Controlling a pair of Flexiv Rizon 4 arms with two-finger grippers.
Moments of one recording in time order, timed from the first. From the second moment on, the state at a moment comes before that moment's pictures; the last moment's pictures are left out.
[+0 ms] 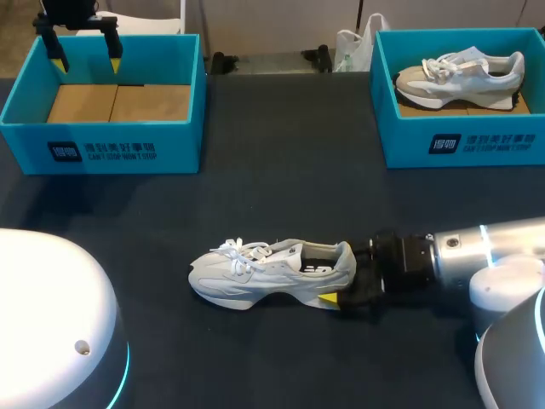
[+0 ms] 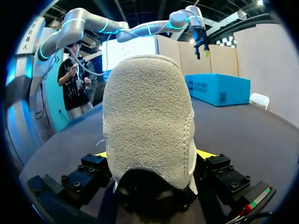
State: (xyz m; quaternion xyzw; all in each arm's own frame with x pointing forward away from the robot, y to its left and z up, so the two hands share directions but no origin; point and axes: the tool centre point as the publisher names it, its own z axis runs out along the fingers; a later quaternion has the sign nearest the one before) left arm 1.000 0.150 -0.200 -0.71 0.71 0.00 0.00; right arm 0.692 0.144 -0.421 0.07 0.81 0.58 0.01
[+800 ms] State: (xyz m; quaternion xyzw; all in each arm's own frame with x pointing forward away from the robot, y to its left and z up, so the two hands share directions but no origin) left arm 1.000 0.150 -0.200 -0.71 0.71 0.00 0.00; right arm 0.692 0.145 -0.420 0.08 0.81 0.58 0.01
